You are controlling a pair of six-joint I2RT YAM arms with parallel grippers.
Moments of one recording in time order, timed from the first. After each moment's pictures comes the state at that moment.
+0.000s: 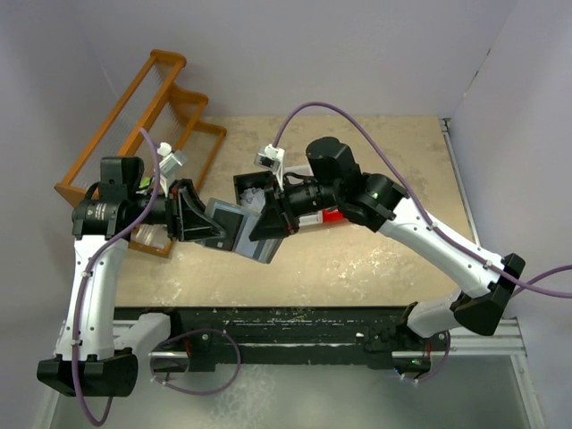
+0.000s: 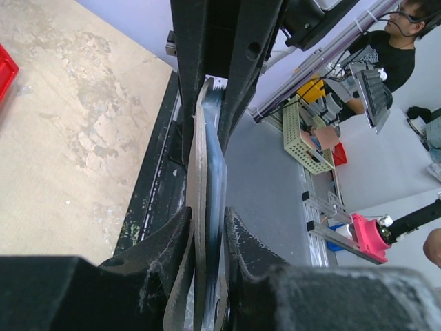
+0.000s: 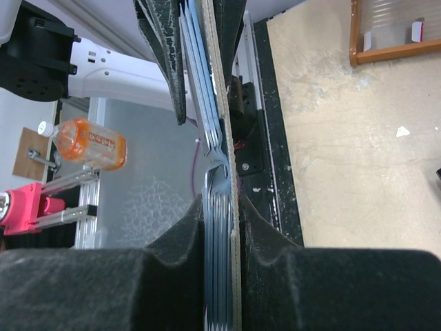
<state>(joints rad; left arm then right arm) 0.00 1.02 1.28 -1.09 1.51 0.19 0.91 1.42 1.57 -0.56 -0.70 0.25</state>
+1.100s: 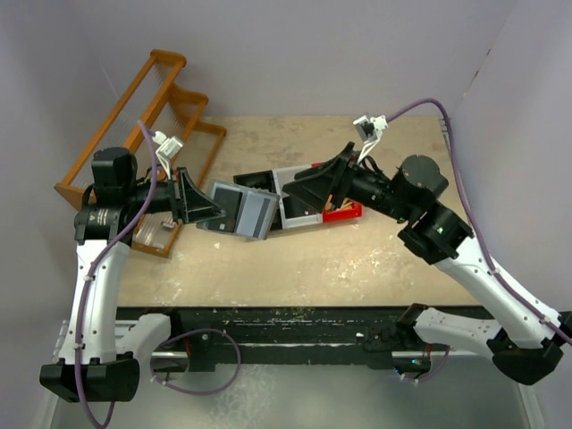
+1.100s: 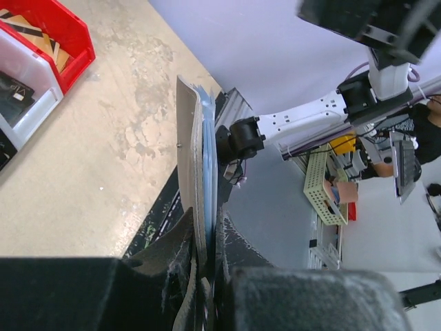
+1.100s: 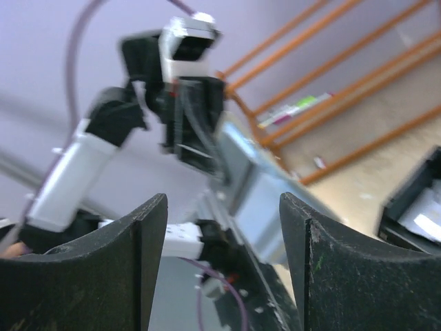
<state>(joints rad) 0.02 0.99 1.22 -0.75 1.31 -0.28 0.76 1.07 1.29 -0.18 -0.32 0.62</state>
